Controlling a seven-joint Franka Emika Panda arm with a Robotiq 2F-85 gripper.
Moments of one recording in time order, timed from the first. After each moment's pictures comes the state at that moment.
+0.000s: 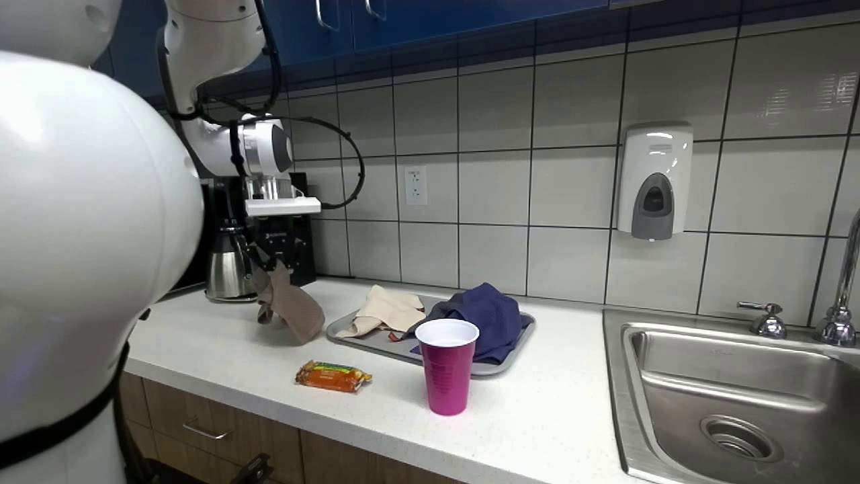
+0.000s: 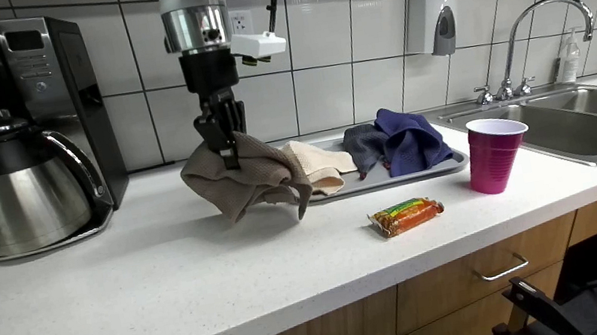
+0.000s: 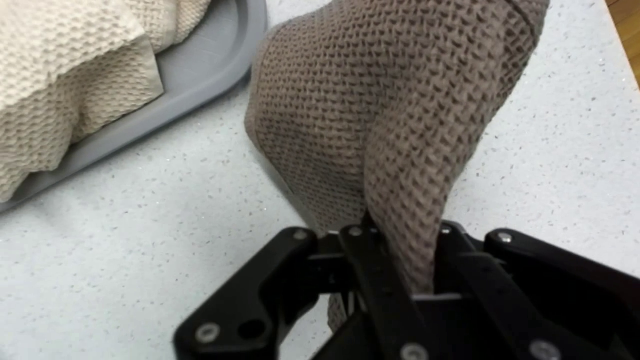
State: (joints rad) arm 0.32 0.44 0.29 -1.86 -0.19 2.21 -0.37
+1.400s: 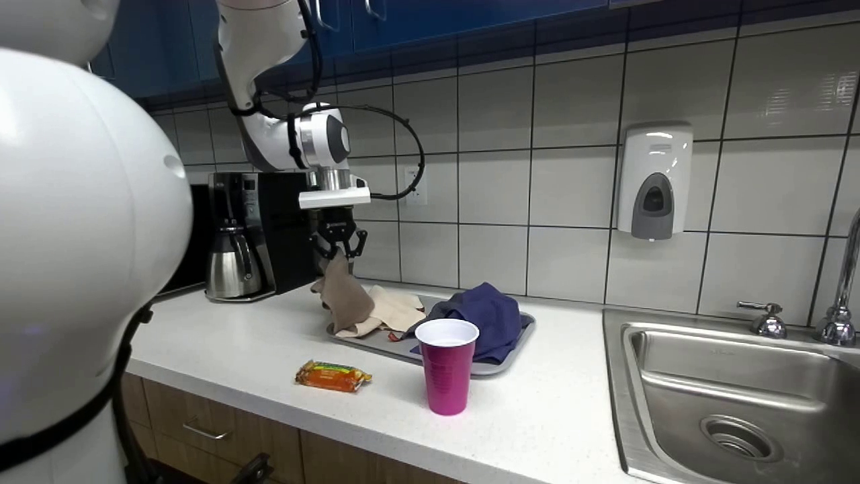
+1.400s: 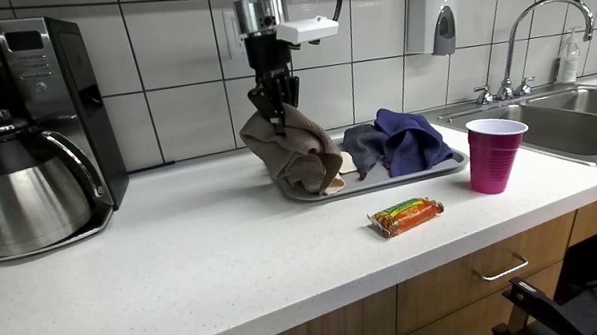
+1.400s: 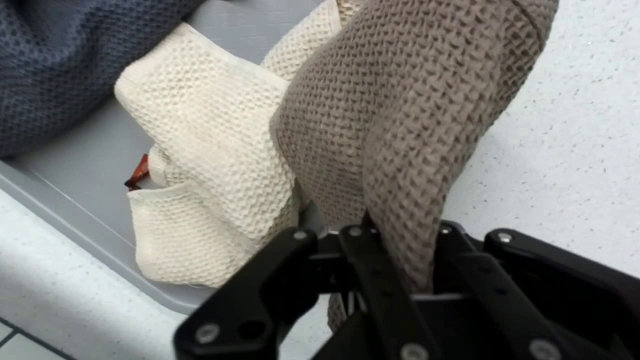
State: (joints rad) arm 0.22 0.41 0.17 -1.86 -0.18 2.24 -0.22
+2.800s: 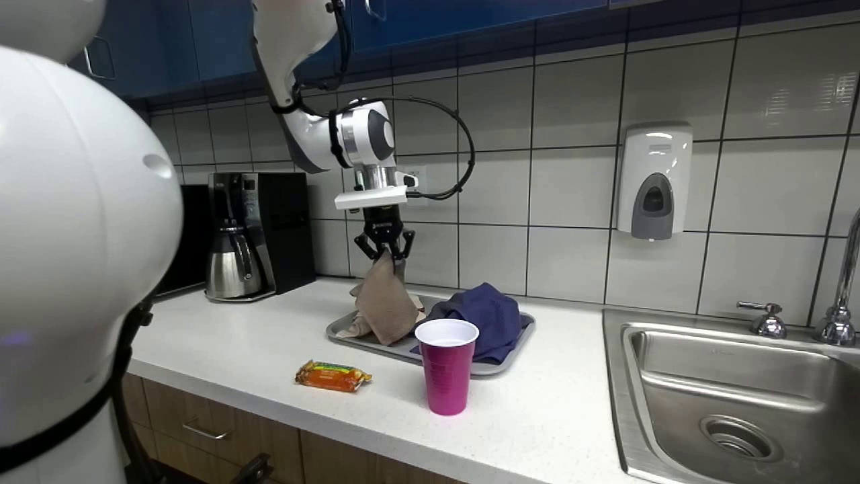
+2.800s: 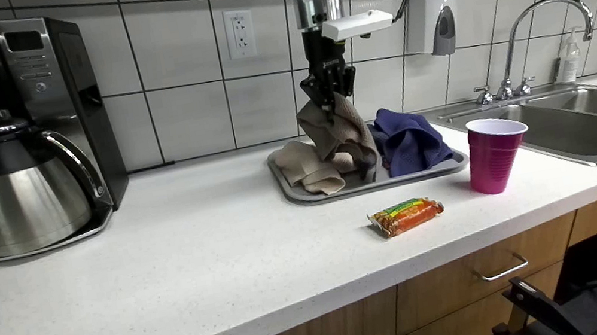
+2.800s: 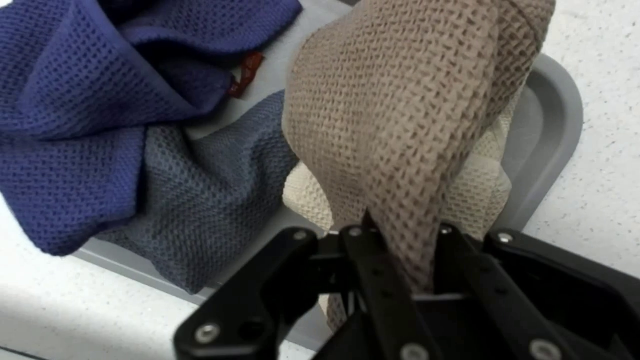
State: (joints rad) arm 0.15 0.34 0.06 -1.95 -0.17 2.28 -0.04
